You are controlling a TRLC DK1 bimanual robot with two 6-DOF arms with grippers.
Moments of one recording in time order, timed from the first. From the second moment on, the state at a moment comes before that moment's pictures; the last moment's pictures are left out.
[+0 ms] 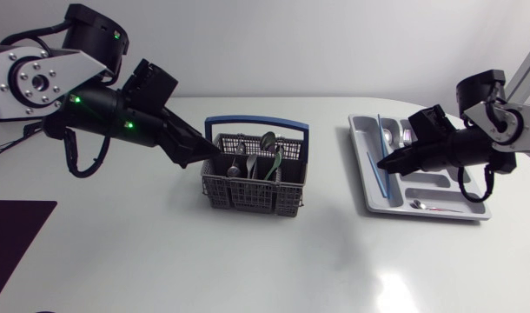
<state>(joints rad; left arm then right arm) -0.31 1.46 1.15 -0.56 0.48 0.37 -0.09 1.55 0.96 -0.38 -0.42 -0.35</state>
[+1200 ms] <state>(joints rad) -0.35 1.67 1.14 -0.48 0.43 0.36 -0.04 1.87 1.15 -0.35 -0.13 -0.12</state>
